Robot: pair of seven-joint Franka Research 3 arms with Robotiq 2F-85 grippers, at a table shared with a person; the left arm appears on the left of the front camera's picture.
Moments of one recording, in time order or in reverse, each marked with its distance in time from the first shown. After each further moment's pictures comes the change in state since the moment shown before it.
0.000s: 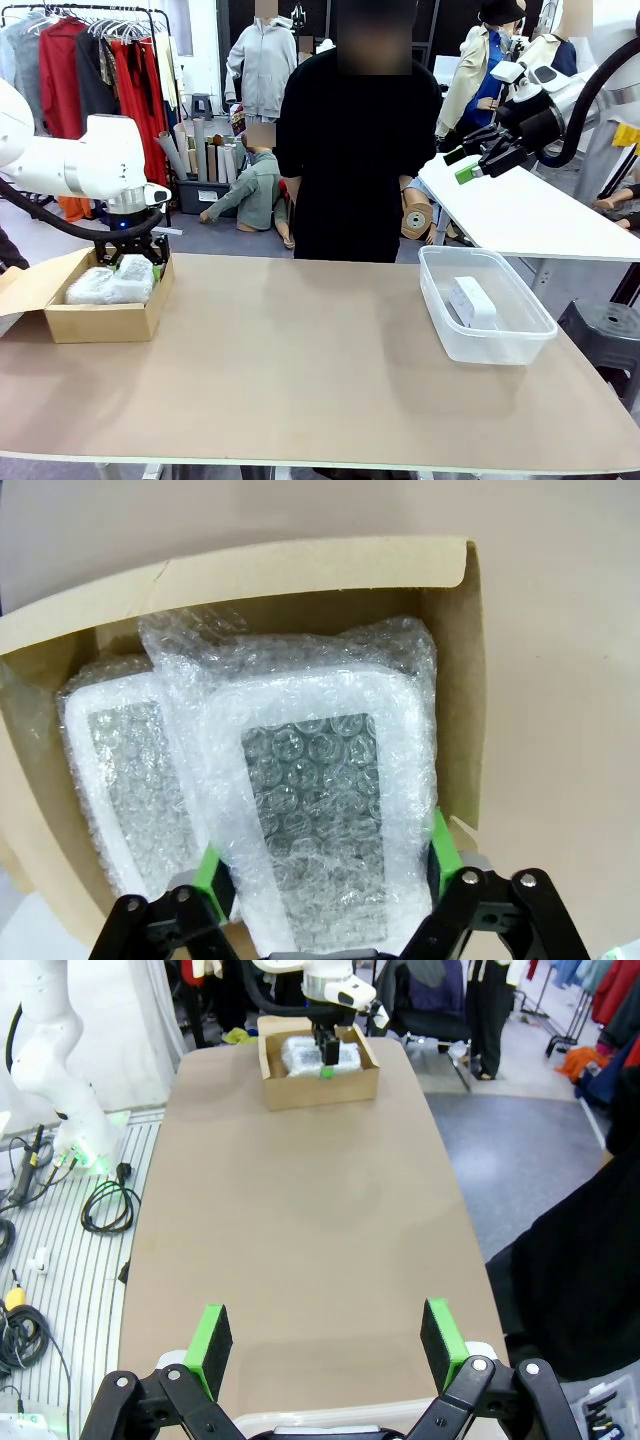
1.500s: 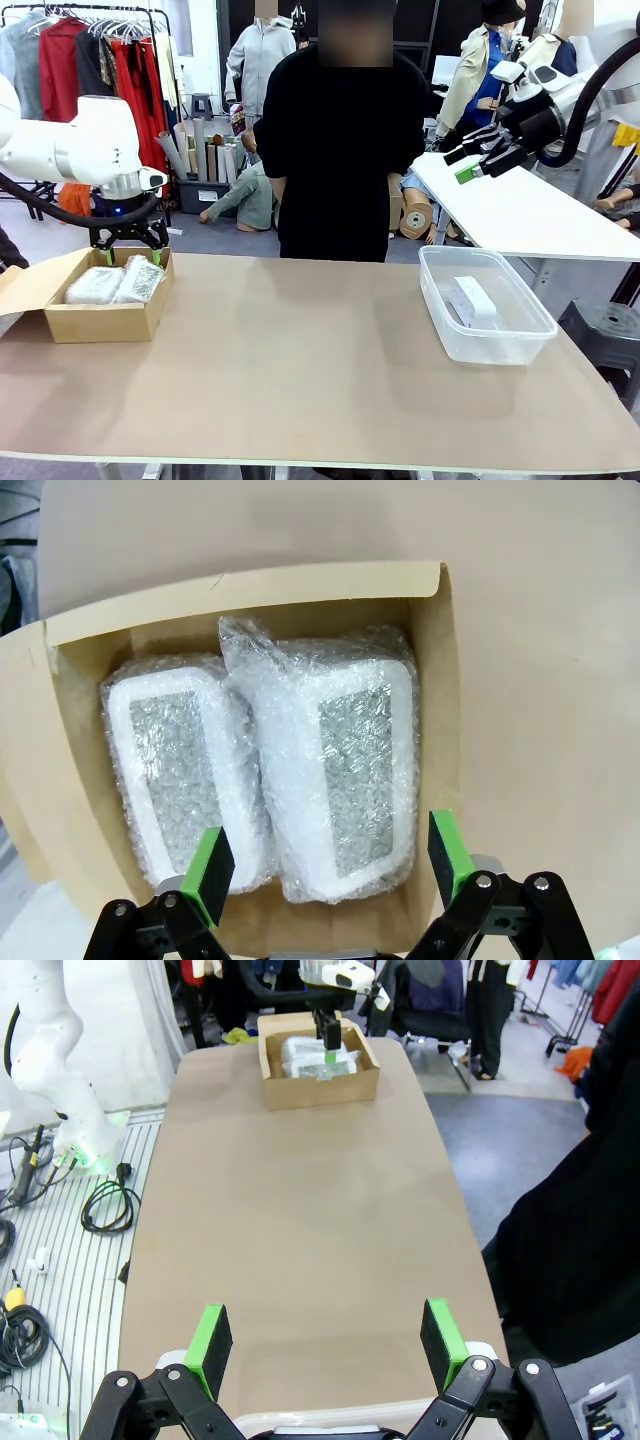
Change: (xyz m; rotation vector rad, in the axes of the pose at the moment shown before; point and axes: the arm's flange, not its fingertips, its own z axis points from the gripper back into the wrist) left arm -0.004 0.003 0.033 -0.003 -0.051 0.004; right arm 0.000 0.000 0.000 0.000 0.000 0.000
